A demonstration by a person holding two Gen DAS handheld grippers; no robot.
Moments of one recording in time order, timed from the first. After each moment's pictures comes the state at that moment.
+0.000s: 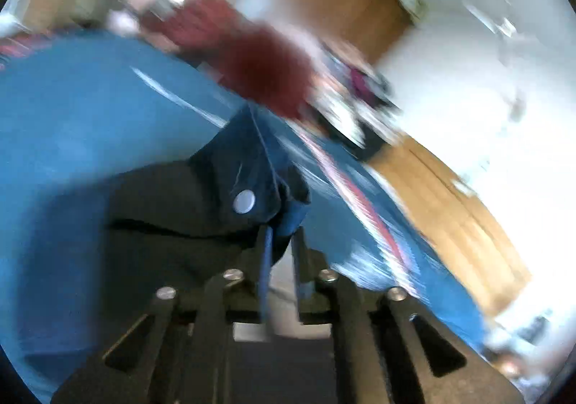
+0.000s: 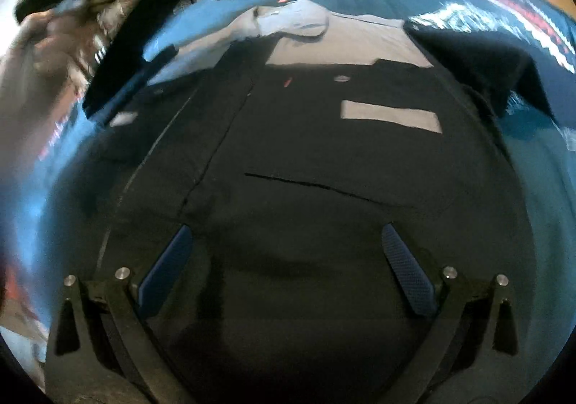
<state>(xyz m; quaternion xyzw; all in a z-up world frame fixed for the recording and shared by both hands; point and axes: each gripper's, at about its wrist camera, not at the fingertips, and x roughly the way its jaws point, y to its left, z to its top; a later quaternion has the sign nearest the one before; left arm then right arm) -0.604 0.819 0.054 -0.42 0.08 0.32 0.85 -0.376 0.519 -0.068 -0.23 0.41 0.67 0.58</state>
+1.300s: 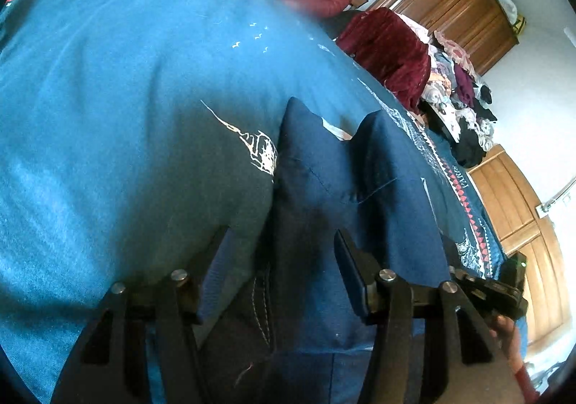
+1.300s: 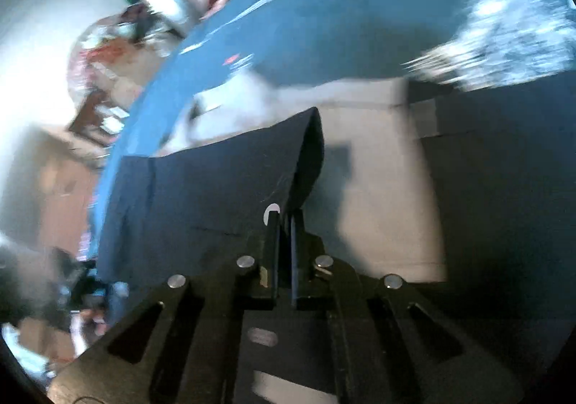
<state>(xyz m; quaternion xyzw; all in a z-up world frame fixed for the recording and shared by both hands) -0.784 0.785 -0.081 -0.49 0.11 0.50 0.71 -0.252 0.719 -0.070 -0.14 0.50 0.66 0.54</state>
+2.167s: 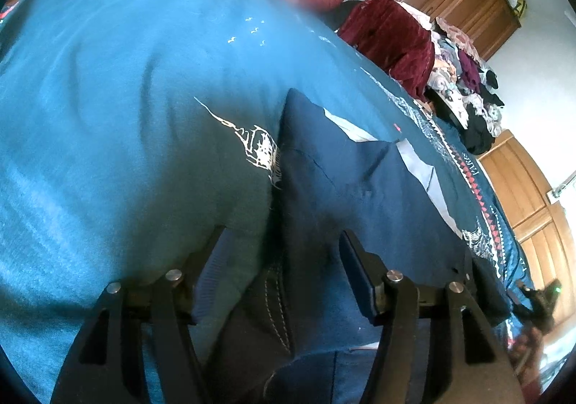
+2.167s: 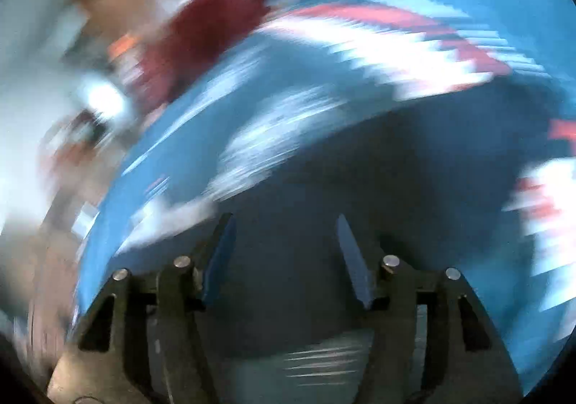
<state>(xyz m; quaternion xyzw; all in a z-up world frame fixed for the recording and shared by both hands) -0.767 0.796 -0.077 -0.47 0.14 0.51 0.71 -0.008 0.572 -0.040 0.02 0.48 0.53 0.70</state>
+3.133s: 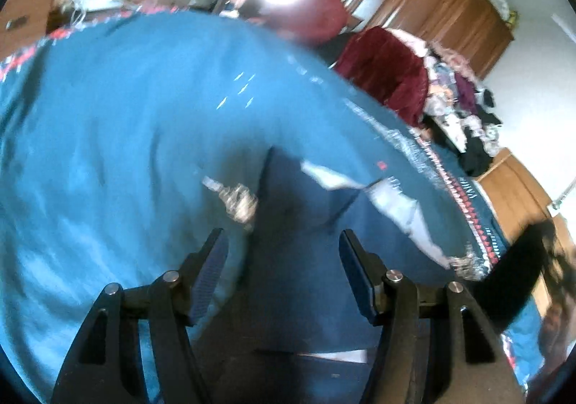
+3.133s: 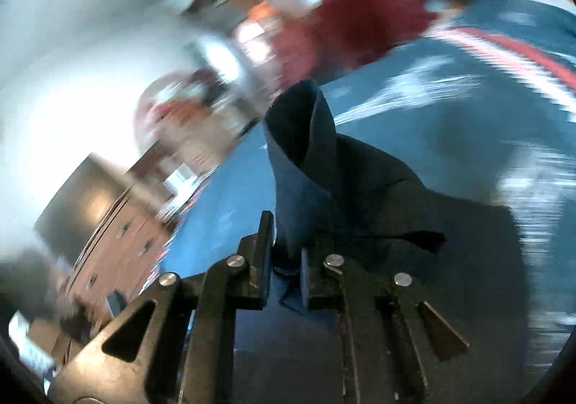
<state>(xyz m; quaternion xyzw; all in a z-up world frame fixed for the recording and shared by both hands) -0.768 0.784 -0.001 -0.42 0.10 0.53 0.72 -0.319 0.722 0.094 -0.01 0.38 0.78 0.50</state>
